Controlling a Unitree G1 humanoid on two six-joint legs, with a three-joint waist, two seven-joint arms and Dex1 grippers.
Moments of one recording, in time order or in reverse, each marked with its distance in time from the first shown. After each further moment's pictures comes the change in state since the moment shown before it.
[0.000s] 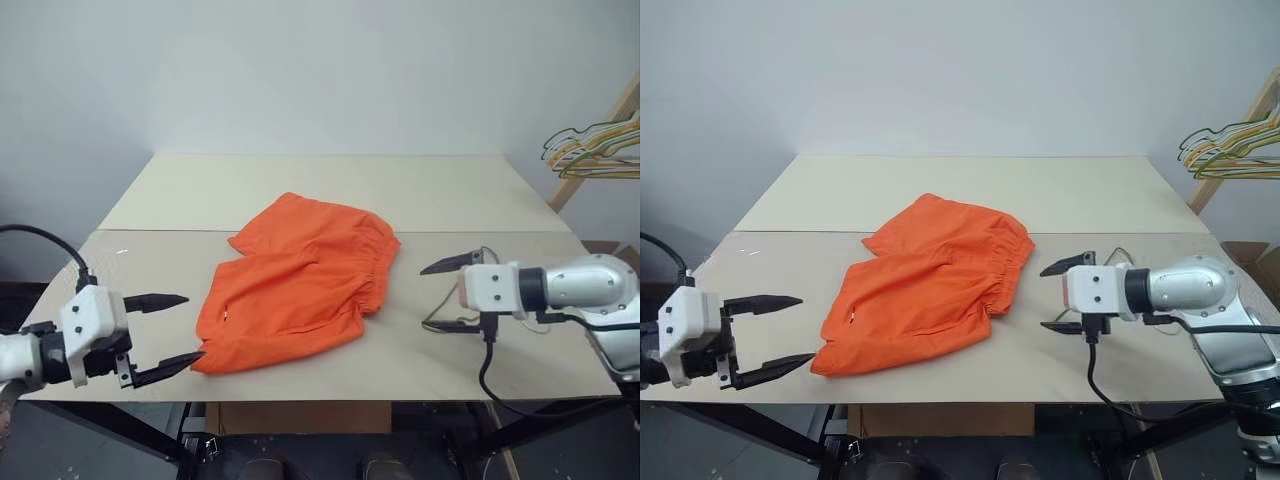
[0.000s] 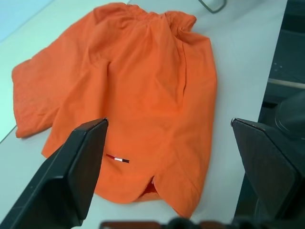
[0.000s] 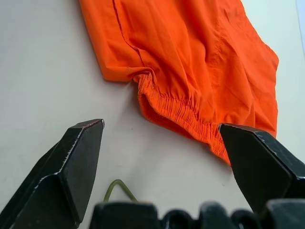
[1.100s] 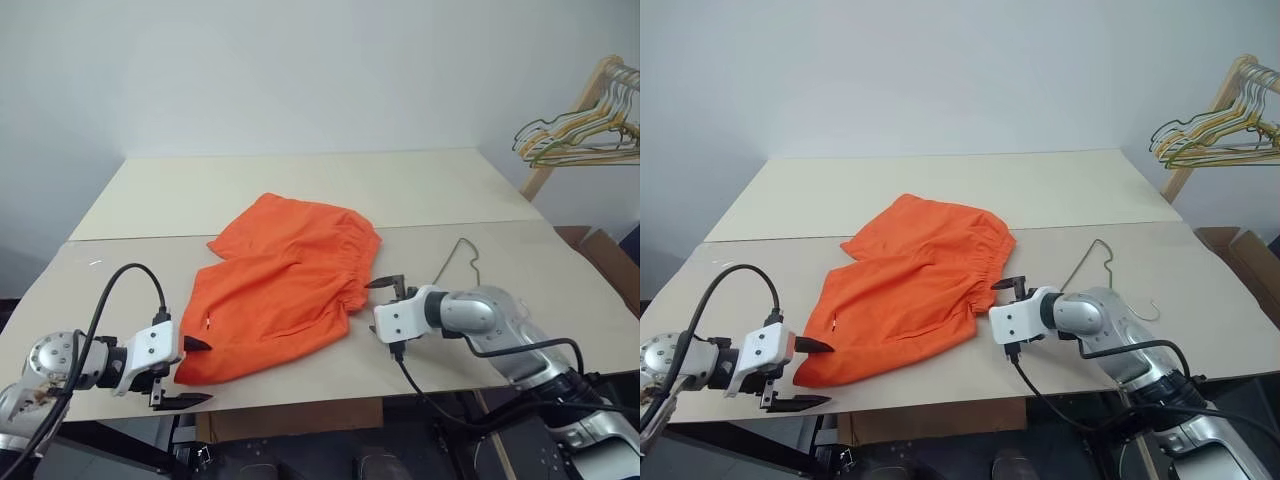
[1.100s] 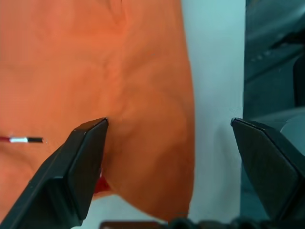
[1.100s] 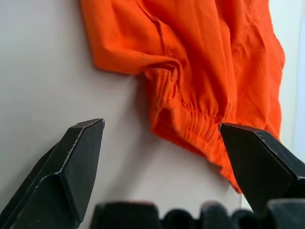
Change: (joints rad) left arm -0.175 0.055 -0.447 0.364 0.285 -0.214 -0.093; right arm -0.102 0.306 0.345 0.107 -0.568 -0.107 -0.313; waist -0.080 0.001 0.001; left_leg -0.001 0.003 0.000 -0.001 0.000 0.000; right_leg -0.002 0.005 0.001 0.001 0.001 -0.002
